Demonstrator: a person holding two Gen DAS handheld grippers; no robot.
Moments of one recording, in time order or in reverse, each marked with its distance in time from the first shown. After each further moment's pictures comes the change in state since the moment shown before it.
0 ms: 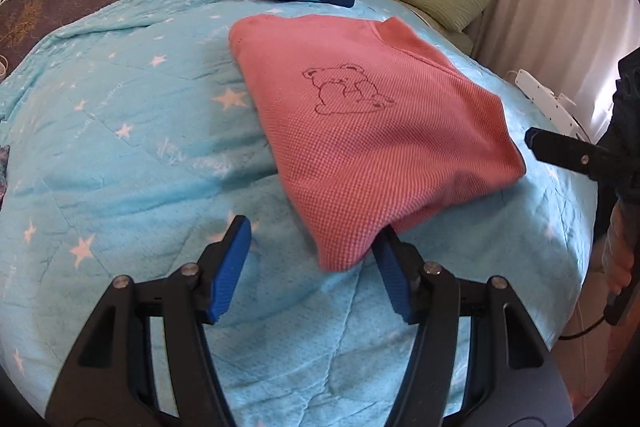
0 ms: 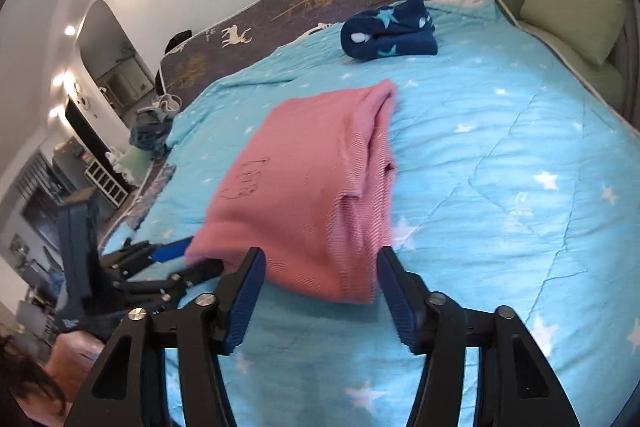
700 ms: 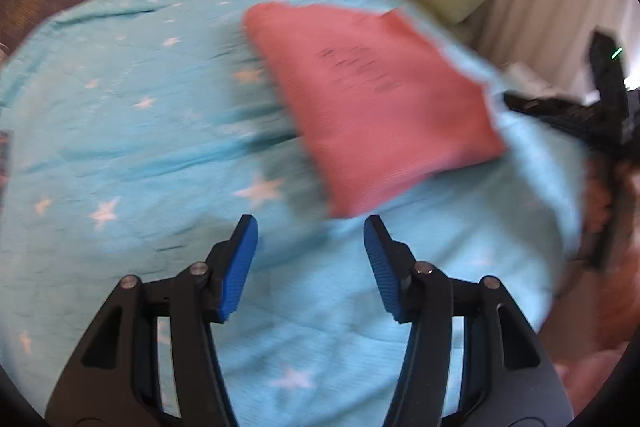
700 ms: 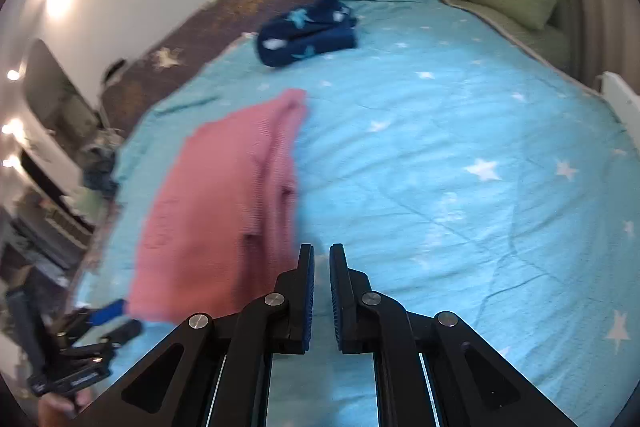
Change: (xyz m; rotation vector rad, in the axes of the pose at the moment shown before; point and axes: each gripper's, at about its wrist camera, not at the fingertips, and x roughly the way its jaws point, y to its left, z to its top) left arm -0.032 0.017 -0.013 -0.026 0.024 -0.101; right arm 0.000 -0.044 0.011 0.171 -0.019 -0.114
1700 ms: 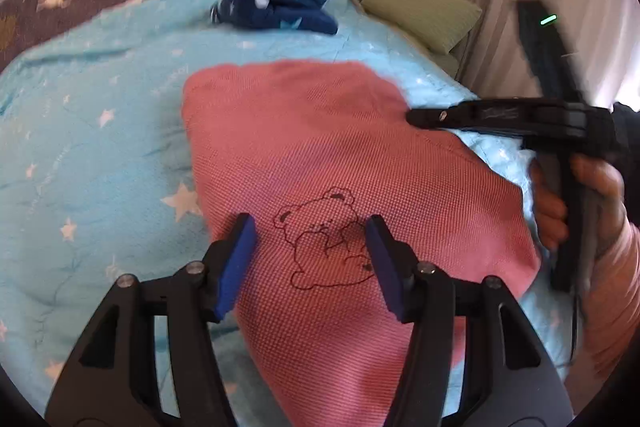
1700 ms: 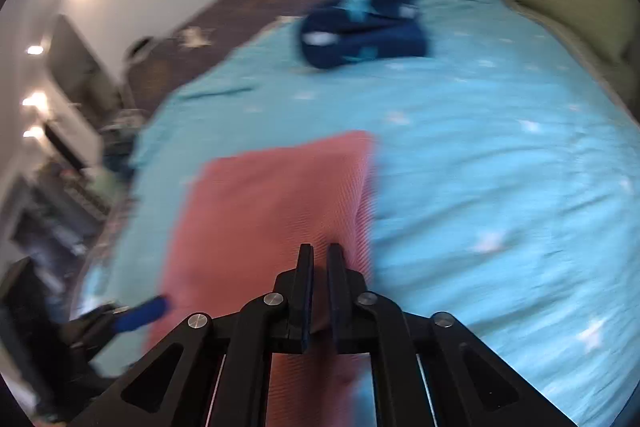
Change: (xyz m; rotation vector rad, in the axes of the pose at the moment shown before) left arm 0.074 -0.017 0.070 0.080 -0.114 0.023; right arm 0.103 0.014 0.077 -0.069 0.072 -0.010
